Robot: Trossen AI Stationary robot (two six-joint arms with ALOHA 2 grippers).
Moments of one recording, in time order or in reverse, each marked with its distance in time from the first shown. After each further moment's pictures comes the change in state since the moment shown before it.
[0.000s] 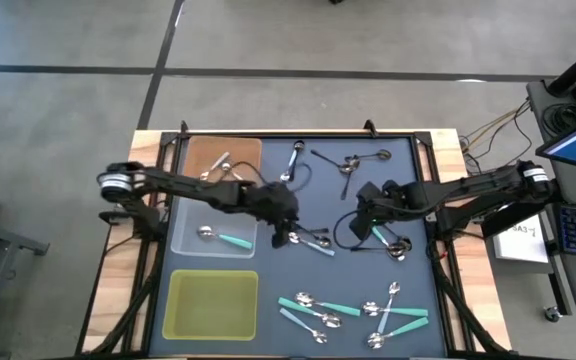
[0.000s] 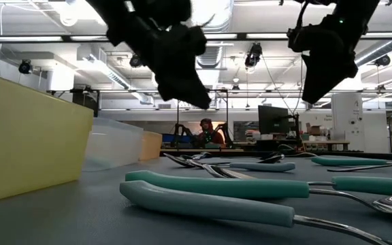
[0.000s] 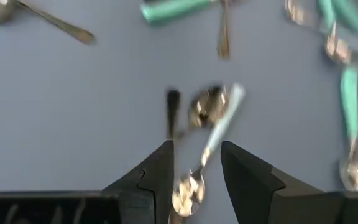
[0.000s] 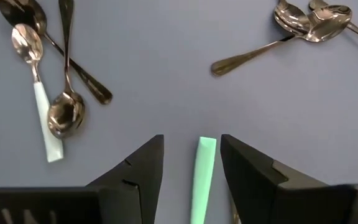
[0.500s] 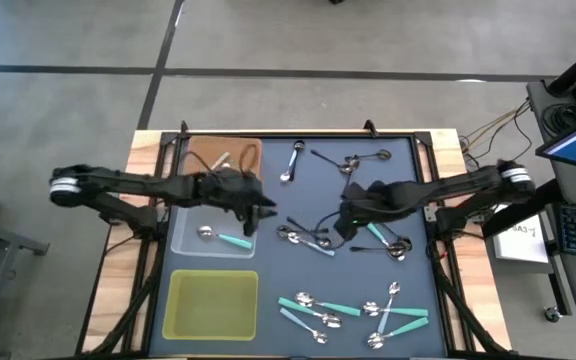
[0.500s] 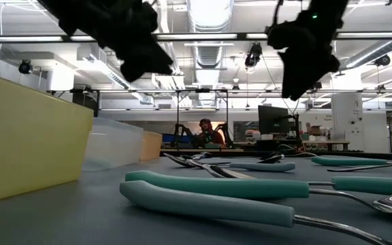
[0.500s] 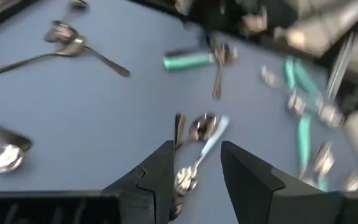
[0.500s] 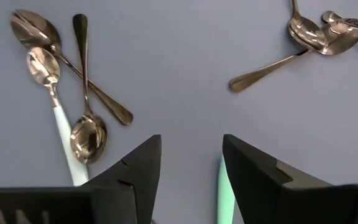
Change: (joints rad) left arm 0.059 -0.429 -0.331 0.163 -0.005 -0.091; right arm -0.002 0.178 0.170 -0.037 0.004 0.046
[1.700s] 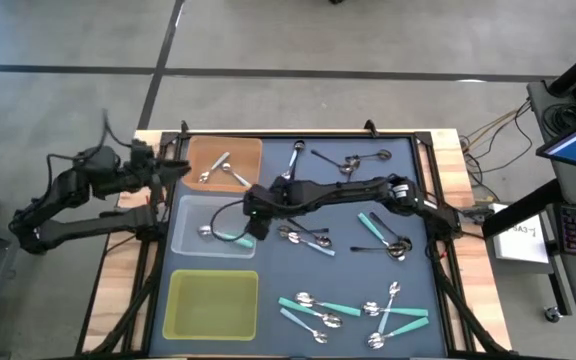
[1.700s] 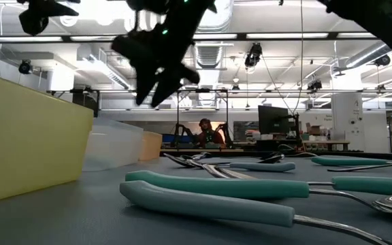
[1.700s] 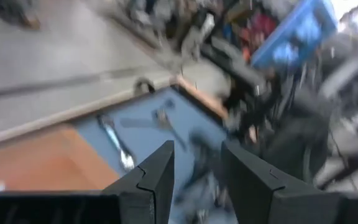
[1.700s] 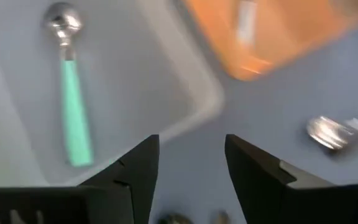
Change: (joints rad) left arm 0.240 -0.907 0.077 -0.688 -0.146 -0.270; right arm -0.090 0.900 1.113 -0.015 -0.044 -0.364
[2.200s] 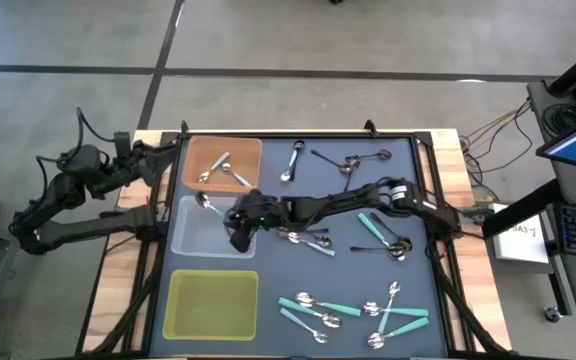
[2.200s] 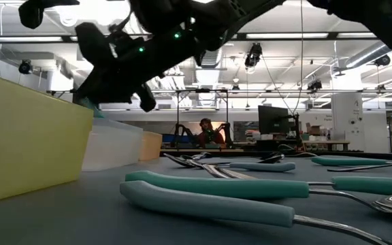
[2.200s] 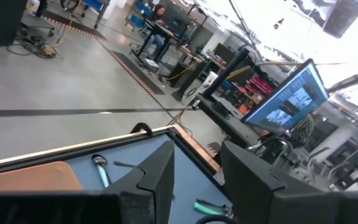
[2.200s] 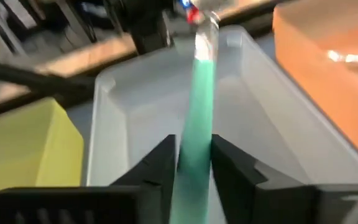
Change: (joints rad) left arm 0.000 -0.042 0.001 0.156 -0.158 -0.118; right arm 0.006 0.024 -0.340 0.971 -0.211 -0.110
